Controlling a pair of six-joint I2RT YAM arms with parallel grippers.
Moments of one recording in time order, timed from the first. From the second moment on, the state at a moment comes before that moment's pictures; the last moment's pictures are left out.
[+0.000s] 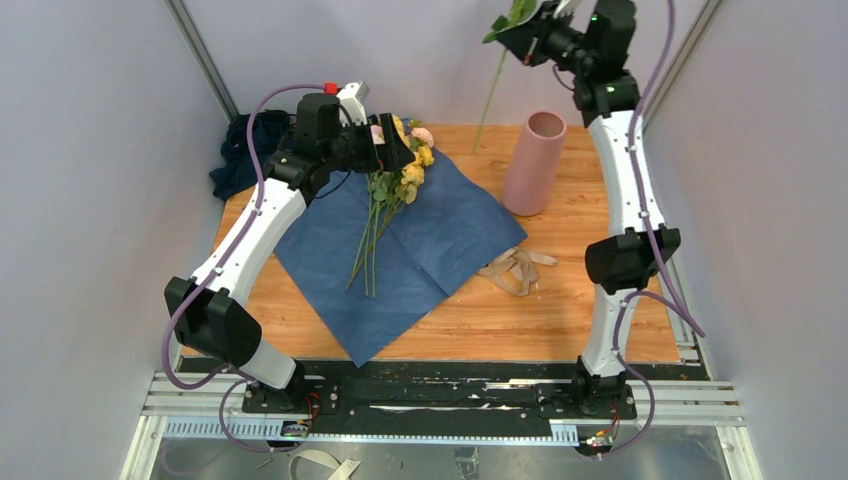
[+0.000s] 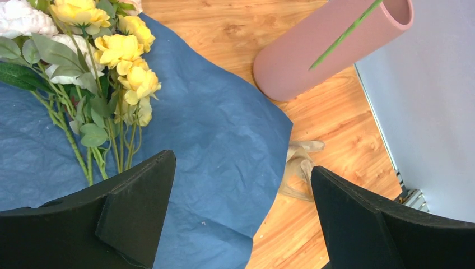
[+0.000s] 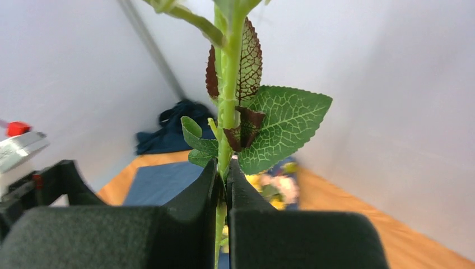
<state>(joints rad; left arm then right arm) -0.34 1.52 1.54 -0.45 0.33 -0.39 0.18 2.04 2.46 -0.32 -0.63 0.32</state>
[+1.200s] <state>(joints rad) -0.34 1.59 1.54 -0.47 0.35 -0.36 -0.08 1.83 1.97 -0.14 -0.68 0.18</state>
